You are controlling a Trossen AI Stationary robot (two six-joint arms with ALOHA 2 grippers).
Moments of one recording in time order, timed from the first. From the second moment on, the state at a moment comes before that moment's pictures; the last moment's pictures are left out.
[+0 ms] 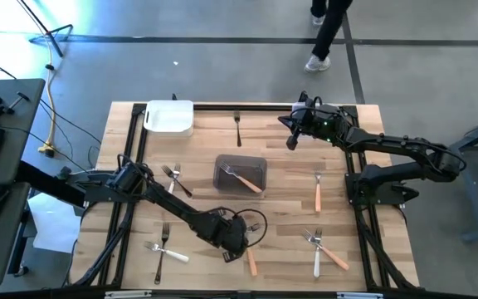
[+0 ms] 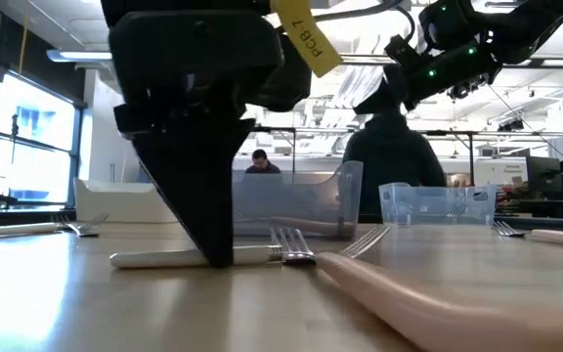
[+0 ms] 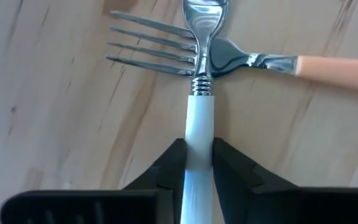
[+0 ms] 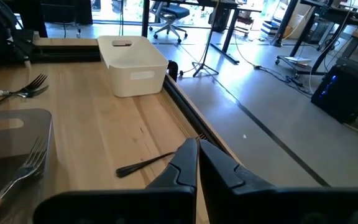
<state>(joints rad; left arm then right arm) -0.48 2.14 1.50 -0.74 -0.20 -0.82 -0.53 1.15 0.58 0.31 -0.03 -0.20</state>
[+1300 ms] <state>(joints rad) -0.33 1.69 1.49 -1.33 -0.30 -0.69 -0.53 1.15 0.58 0.29 -0.03 -0.23</state>
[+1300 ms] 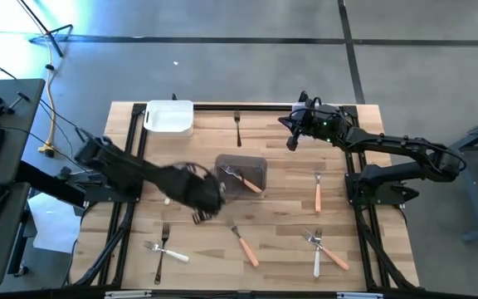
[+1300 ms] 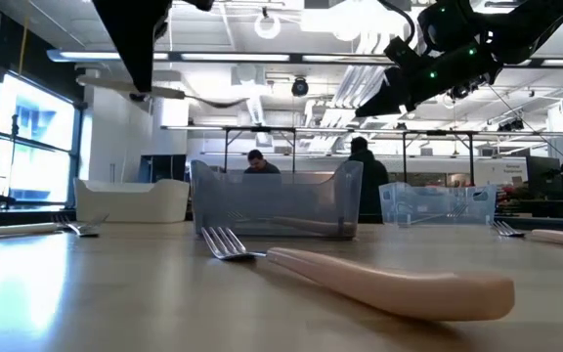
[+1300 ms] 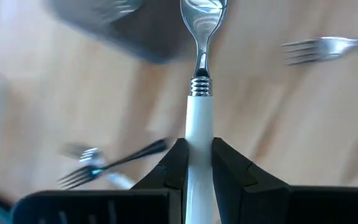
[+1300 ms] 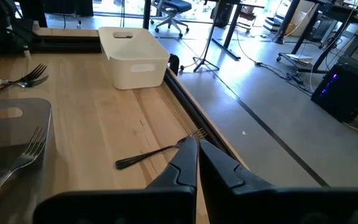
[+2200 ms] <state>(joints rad) 0.67 1.34 1.22 -1.26 -0.47 0.17 -0.53 1.15 0.58 0.24 -0.03 -0.24</state>
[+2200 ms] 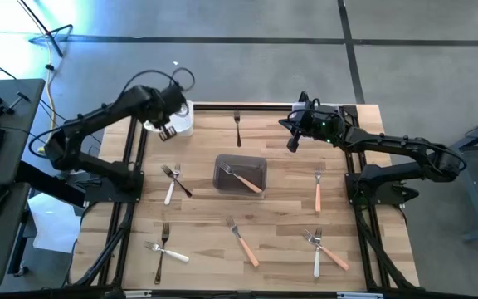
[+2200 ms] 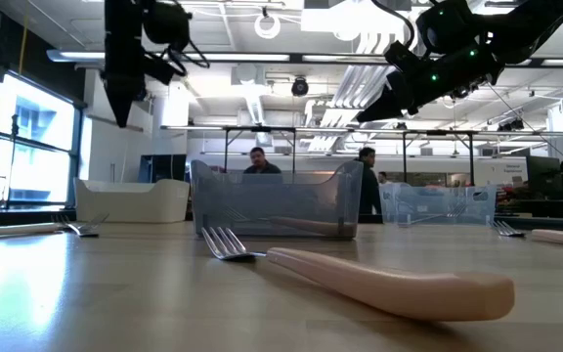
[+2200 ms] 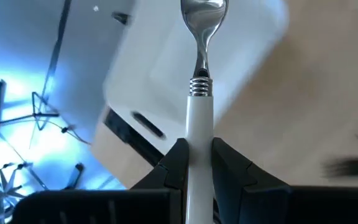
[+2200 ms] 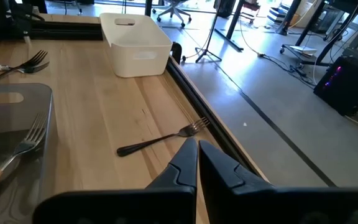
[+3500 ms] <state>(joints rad) 0.97 1.66 1.22 -0.94 -0.31 0.52 -0.56 1.15 0.58 0.24 -0.03 -0.27</state>
